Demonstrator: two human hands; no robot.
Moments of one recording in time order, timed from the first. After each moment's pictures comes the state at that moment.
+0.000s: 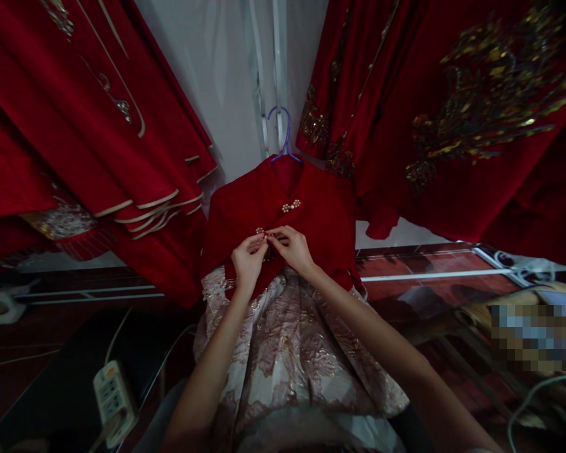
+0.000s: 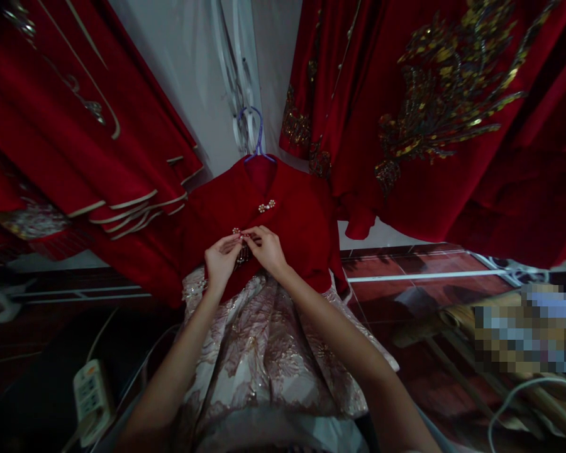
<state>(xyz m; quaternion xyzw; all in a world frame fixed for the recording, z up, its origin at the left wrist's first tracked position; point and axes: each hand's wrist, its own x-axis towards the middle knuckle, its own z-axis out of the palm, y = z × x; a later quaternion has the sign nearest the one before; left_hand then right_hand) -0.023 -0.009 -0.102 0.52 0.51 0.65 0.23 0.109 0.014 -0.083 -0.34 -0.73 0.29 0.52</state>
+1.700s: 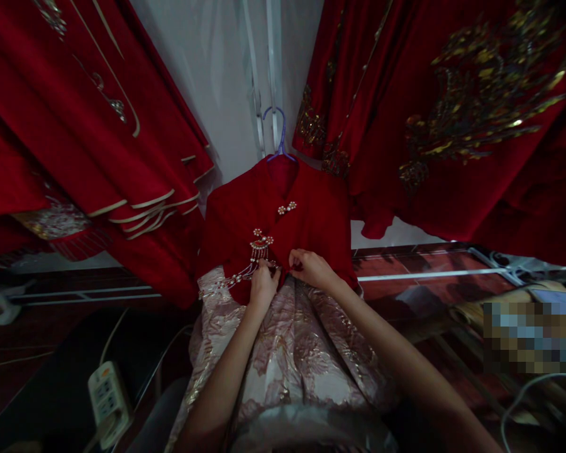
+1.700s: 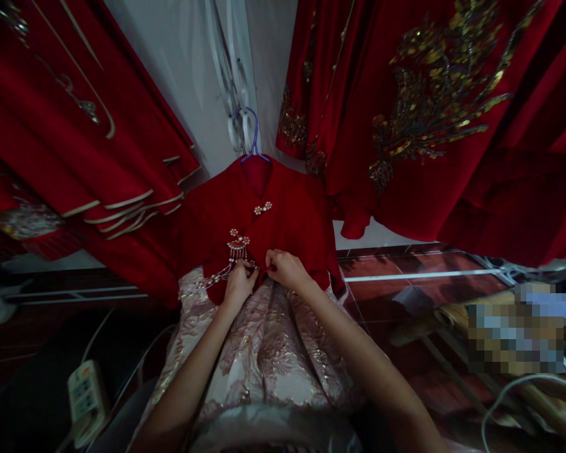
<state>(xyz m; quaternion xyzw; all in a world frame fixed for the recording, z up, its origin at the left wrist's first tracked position) 0.009 -0.034 -0.161 0.63 0.67 0.34 0.17 0.177 -0.012 -0.106 -0.44 -0.86 0.16 0.22</state>
